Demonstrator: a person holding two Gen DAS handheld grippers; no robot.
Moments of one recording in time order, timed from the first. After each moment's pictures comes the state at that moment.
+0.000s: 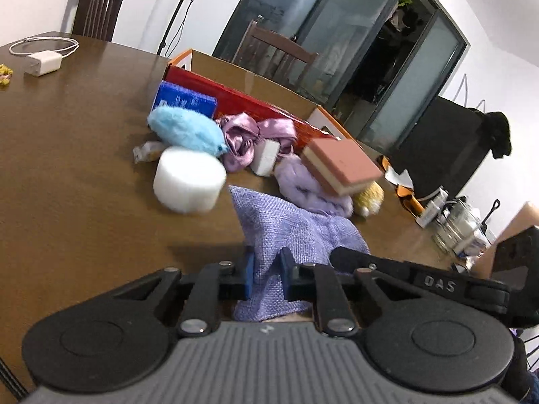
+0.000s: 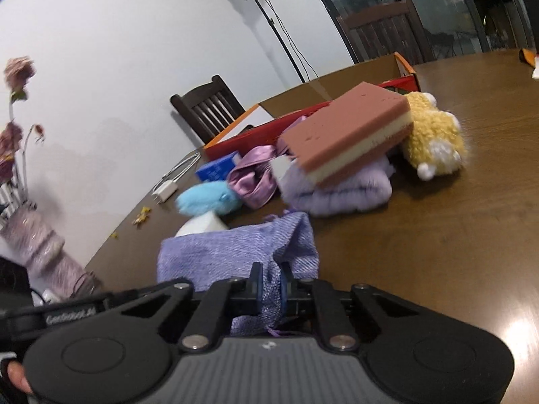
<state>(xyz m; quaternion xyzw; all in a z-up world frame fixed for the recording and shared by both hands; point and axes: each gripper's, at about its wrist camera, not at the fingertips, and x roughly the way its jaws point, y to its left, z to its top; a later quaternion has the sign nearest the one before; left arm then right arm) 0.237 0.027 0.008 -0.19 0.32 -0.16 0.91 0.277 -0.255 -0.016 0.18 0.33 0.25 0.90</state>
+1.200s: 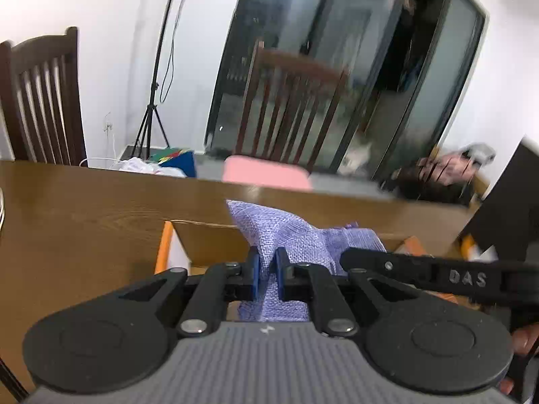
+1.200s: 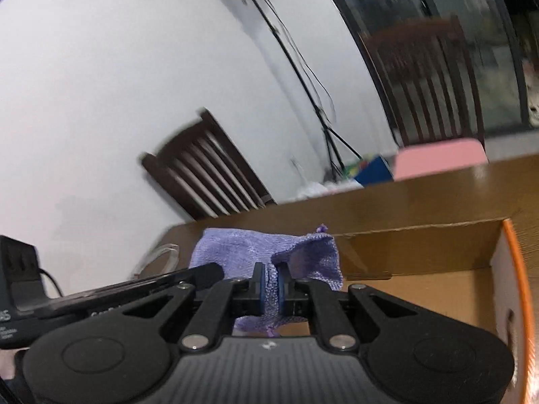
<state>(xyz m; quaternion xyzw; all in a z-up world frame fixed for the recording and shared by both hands) 0.633 0.035 0.103 -0.08 0.33 -0.13 0.93 0.656 -0.217 0.095 0.18 0.34 0.25 0.89</state>
